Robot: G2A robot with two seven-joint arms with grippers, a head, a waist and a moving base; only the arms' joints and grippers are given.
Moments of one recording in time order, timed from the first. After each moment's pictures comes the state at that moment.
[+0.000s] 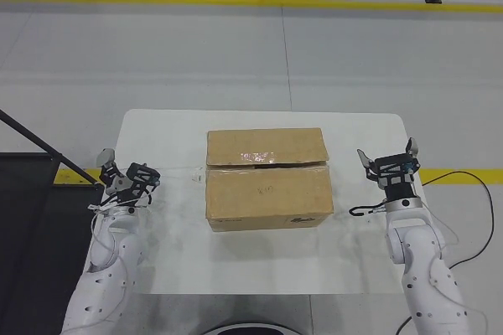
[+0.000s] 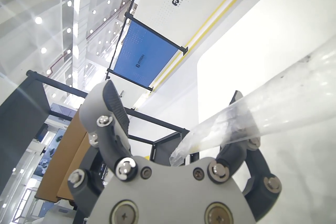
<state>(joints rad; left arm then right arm) 1.35 -1.27 -1.54 -1.47 2.25 0.31 -0.04 -1.25 -1.20 1.48 -1.58 -1.60 0.00 -0.11</state>
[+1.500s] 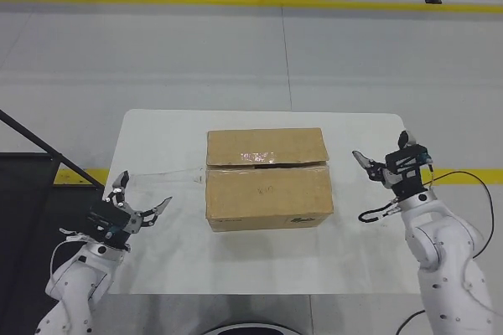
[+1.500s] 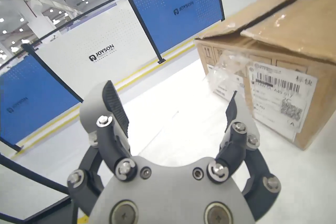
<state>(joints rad) 1.66 -1.23 -1.74 -1.77 1.63 -0.35 0.47 -1.26 -1.18 1.60 -1.71 -1.34 -0.39 0.06</state>
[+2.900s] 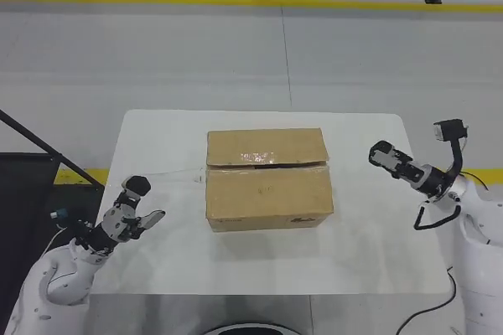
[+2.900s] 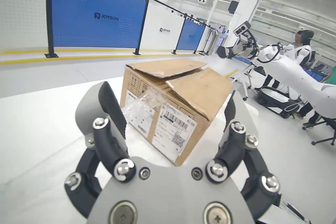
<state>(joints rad) 1.60 -1.16 -1.78 -1.71 0.73 -1.01 0.02 -1.03 -1.10 1.69 -1.52 0.11 -0.41 1.16</state>
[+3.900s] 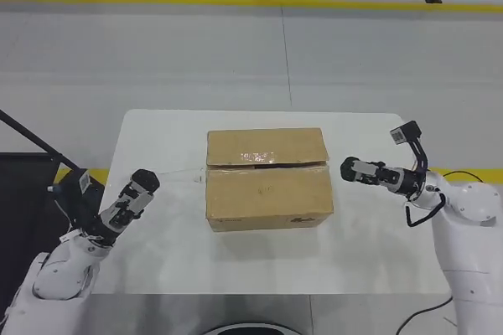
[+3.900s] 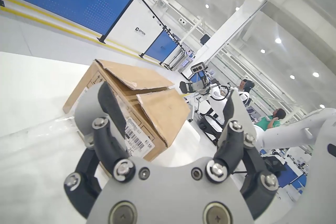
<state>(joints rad) 1.59 -1.09 -1.72 -1.75 -0.02 -0.83 -0.45 -0.91 -1.09 1.51 -1.31 0.31 -0.38 1.33</state>
